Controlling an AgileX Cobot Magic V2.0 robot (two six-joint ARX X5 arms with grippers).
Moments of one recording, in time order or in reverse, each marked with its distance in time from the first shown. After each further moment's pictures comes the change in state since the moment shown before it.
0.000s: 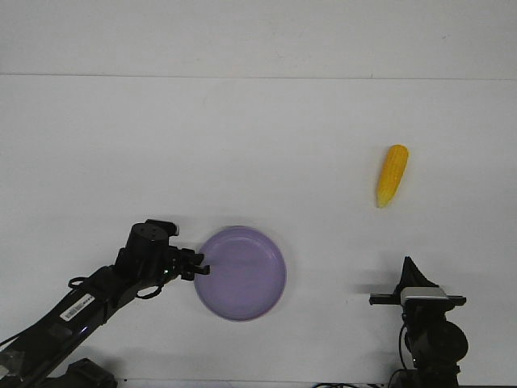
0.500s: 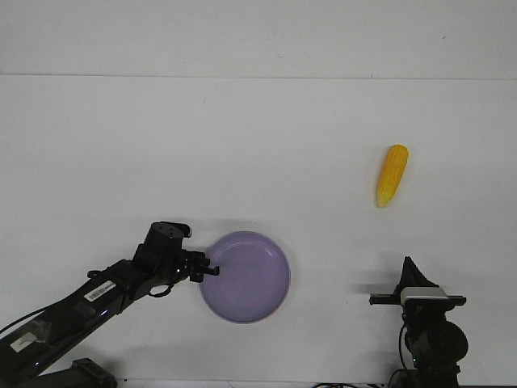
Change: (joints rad) left arm -0.034 0.146 0.000 0.058 -0.027 -0.010; right arm 0.000 0.000 0.000 0.000 0.000 0.000
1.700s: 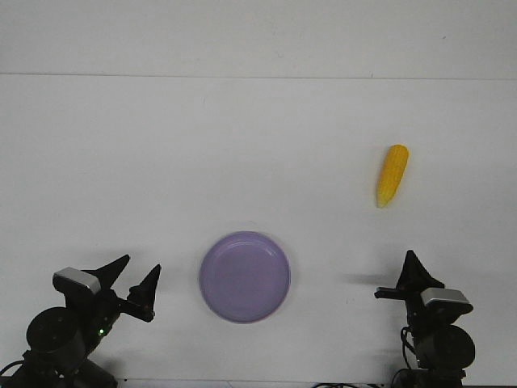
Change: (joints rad) left arm 0.020 -1.025 -0.109 -0.282 -0.257 0.102; right arm 0.000 0.011 0.061 0.077 -0.028 0.345
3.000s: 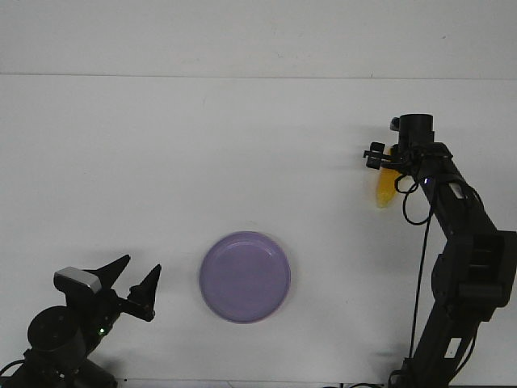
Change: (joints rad) left arm 0.000 0.004 0.000 -0.002 0.000 -0.001; right arm -0.046 1.987 1.542 -0.564 0.114 -0.101
